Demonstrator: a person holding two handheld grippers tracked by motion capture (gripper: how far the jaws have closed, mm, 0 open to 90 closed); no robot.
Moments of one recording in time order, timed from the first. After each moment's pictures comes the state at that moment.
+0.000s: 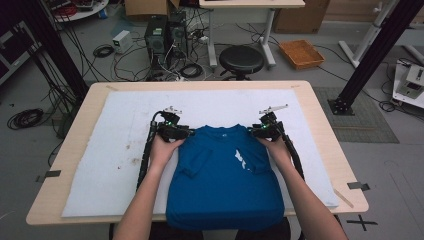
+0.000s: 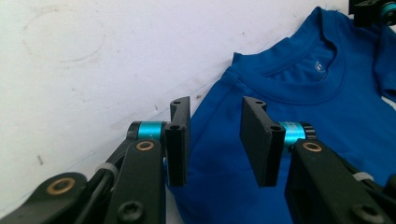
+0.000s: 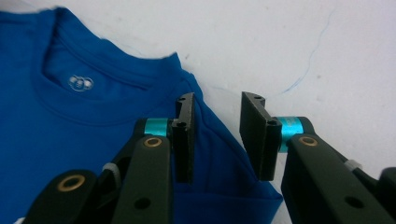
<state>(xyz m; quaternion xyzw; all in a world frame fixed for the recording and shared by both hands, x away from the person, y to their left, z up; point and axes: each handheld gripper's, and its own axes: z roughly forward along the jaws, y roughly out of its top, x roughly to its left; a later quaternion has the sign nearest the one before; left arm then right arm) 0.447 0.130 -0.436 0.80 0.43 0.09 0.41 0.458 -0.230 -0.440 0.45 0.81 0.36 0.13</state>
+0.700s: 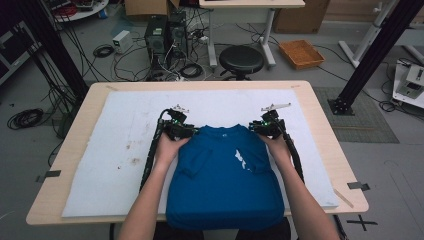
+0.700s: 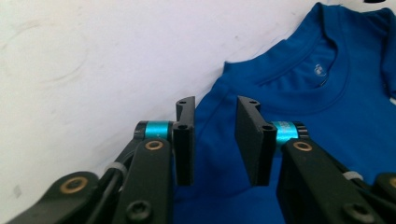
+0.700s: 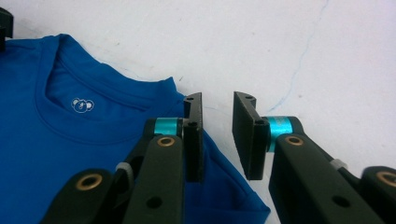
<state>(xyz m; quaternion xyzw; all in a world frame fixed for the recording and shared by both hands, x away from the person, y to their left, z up) 0.456 0.108 -0.431 0.81 0.42 0.10 0.39 0.458 -0.232 -0.431 0.46 0.79 0.38 0.15</state>
